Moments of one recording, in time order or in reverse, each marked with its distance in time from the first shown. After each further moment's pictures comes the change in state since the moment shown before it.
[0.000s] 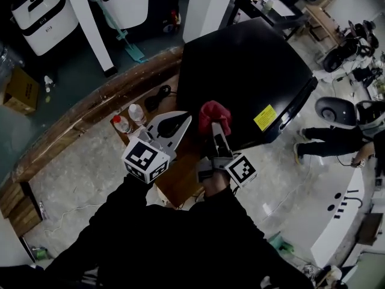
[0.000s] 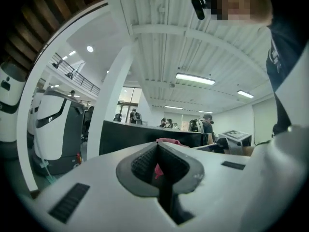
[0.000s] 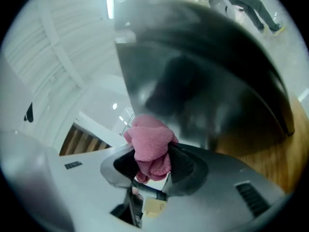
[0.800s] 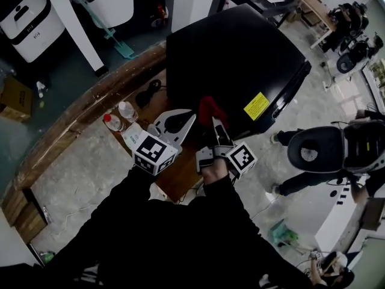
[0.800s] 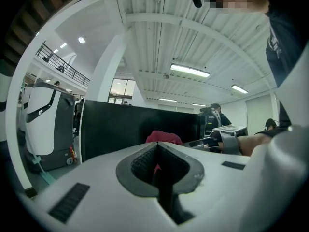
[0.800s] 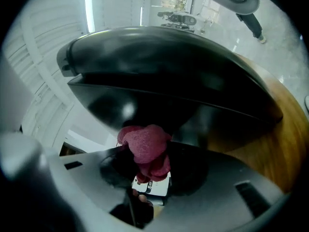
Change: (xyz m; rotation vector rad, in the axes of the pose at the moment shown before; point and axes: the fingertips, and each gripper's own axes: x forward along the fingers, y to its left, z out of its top) left arm 0.049 -0.031 -0.047 0.019 0.100 -0.082; right arm -0.011 -0.056 0.028 0.213 -0.089 -0.076
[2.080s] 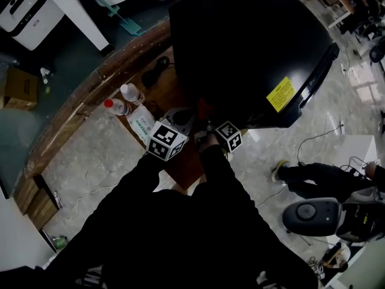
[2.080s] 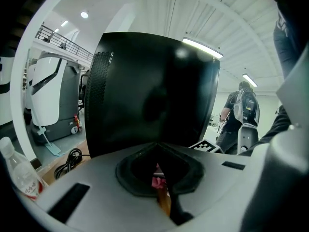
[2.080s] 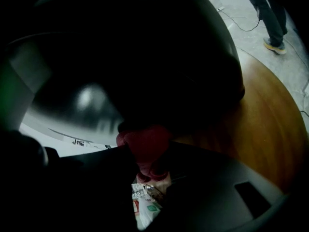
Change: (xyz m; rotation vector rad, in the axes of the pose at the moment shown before) left arm 0.026 0.030 -0.181 -0.105 0.287 0.028; right arm 0.041 -0.284 -0.066 0.069 0.120 -0.443
